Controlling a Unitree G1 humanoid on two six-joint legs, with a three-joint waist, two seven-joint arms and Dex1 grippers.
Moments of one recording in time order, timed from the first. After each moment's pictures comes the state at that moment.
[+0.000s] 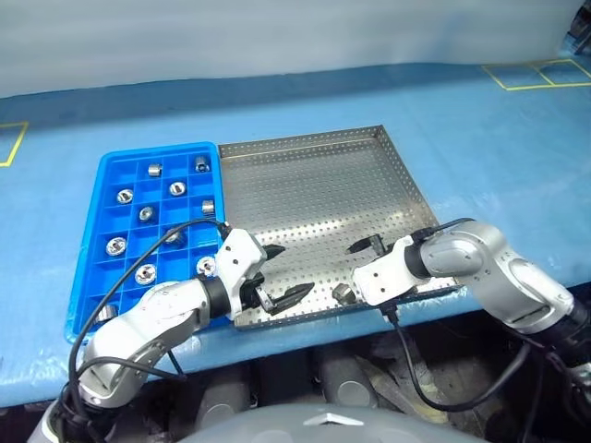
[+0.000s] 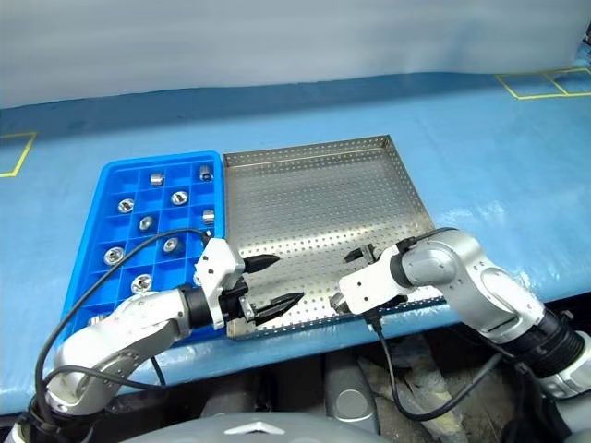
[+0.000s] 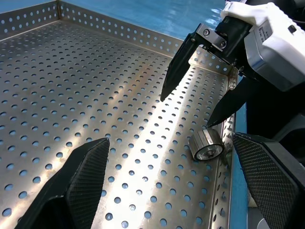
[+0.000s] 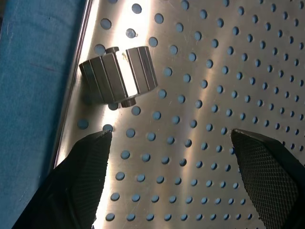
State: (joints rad) left arm 0.00 0.59 -0.25 -0.72 -0.61 0.75 -0.41; right arm -0.39 -0.96 0.51 -0.38 -0.29 0.09 1.16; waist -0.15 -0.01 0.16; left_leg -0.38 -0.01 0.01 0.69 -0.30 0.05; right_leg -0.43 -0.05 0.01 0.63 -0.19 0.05
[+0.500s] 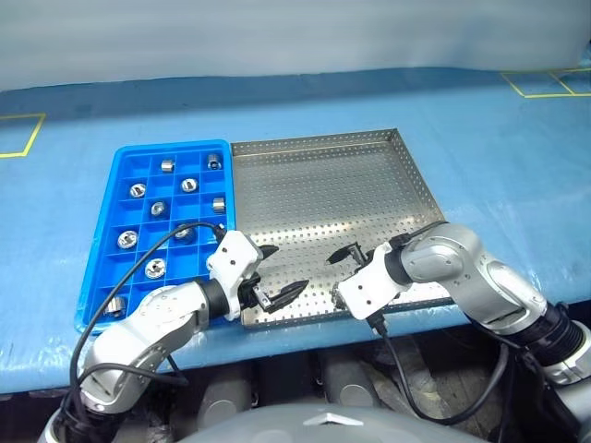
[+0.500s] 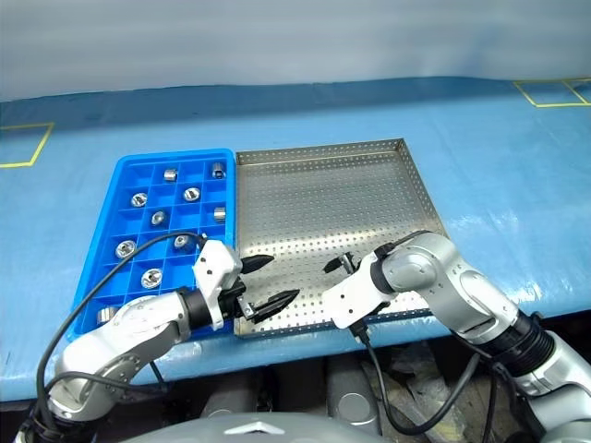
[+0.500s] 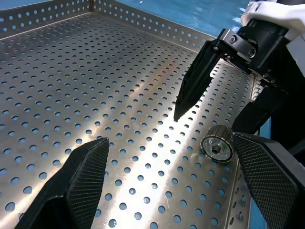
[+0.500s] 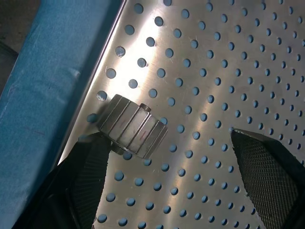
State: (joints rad) left arm 0.03 0.55 -0.22 -0.72 -0.56 0.75 -0.39; right arm -0.38 -0.87 0.51 -0.40 -0.32 0.06 1.24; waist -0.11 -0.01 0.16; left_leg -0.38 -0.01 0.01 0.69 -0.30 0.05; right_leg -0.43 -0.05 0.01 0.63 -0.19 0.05
